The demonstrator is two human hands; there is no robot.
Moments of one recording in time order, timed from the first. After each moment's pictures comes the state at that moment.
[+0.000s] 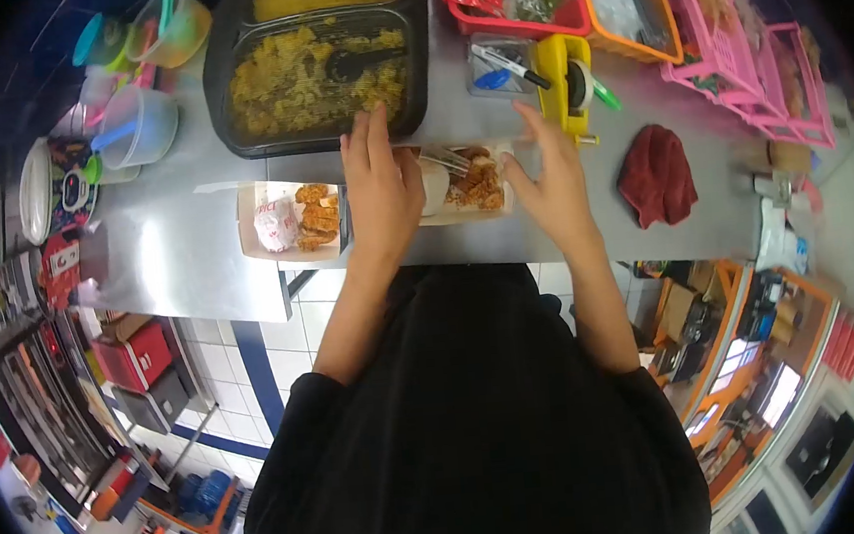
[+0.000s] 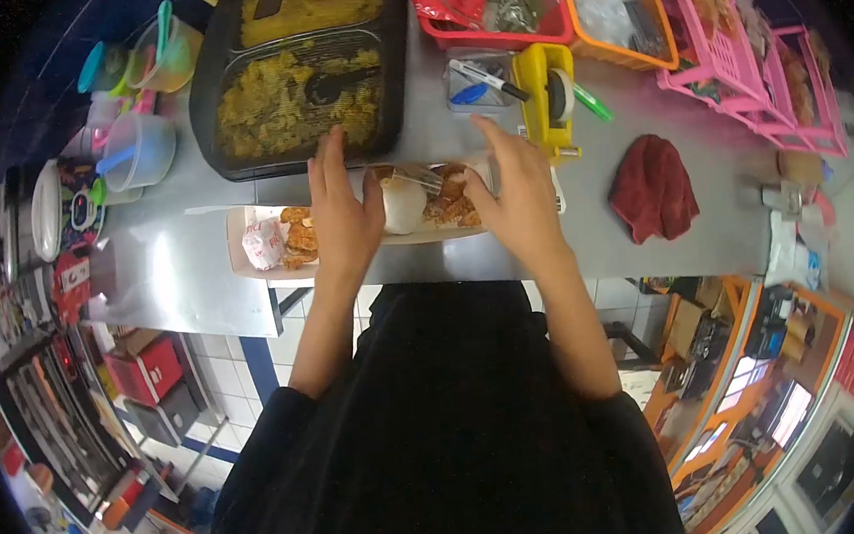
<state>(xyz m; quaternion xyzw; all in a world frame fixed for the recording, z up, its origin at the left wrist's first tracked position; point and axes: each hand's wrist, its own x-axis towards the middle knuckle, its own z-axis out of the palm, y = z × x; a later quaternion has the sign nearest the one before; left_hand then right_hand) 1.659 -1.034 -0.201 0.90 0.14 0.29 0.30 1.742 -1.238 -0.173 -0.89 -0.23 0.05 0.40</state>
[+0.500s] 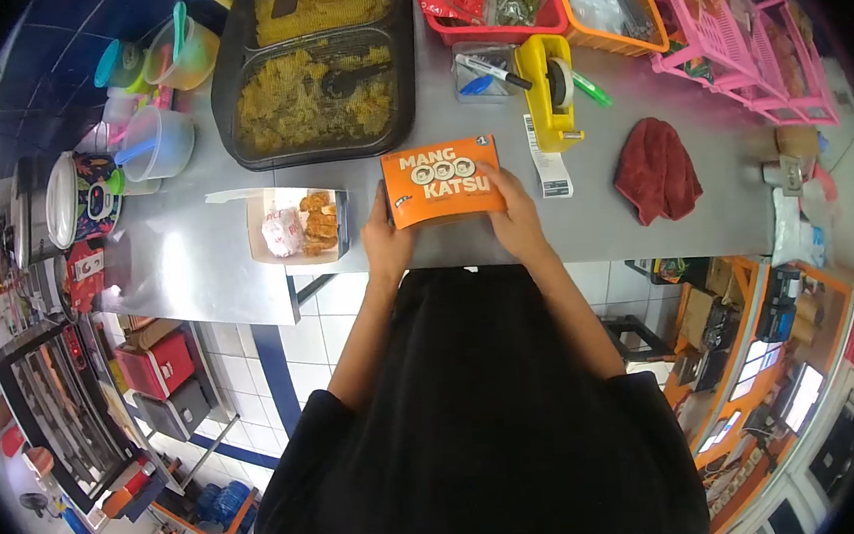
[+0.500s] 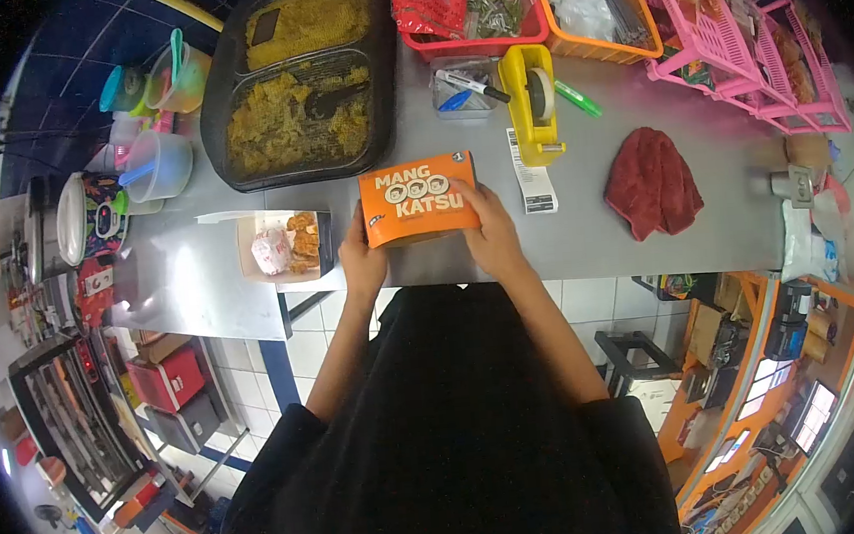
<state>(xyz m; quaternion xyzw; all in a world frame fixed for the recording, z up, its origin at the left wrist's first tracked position) 1.603 -1.061 -0.291 0.83 0.25 0.14 0.48 1.692 -1.268 -0.284 -0.81 -0.22 0.12 0.54</state>
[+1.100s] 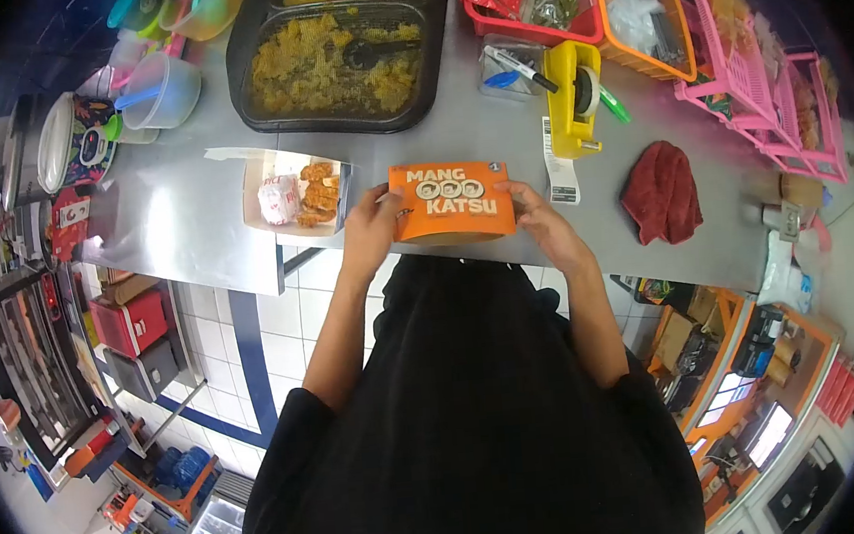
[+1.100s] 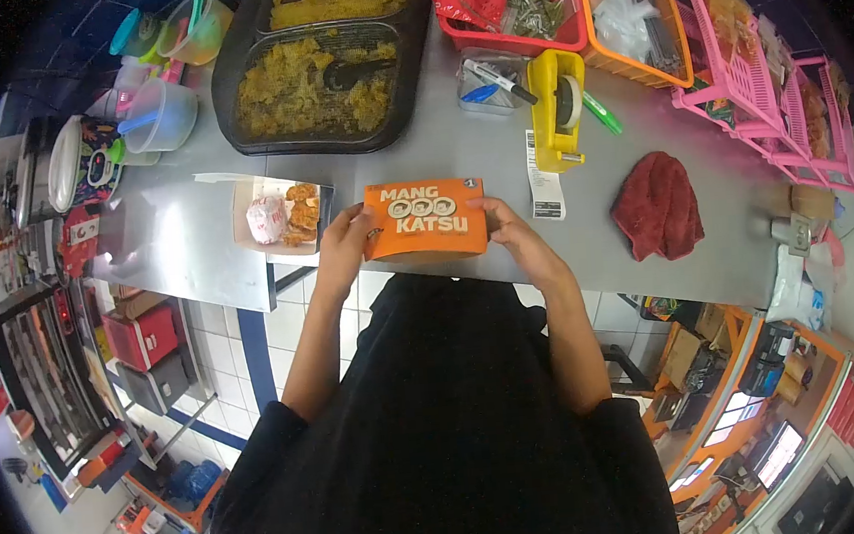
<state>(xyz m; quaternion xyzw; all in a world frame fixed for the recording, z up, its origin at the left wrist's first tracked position) 1.589 -1.046 -0.236 0.67 0.40 -0.03 0.63 1.716 -1.311 -0.262 -0.55 -0.11 0.48 0.67</state>
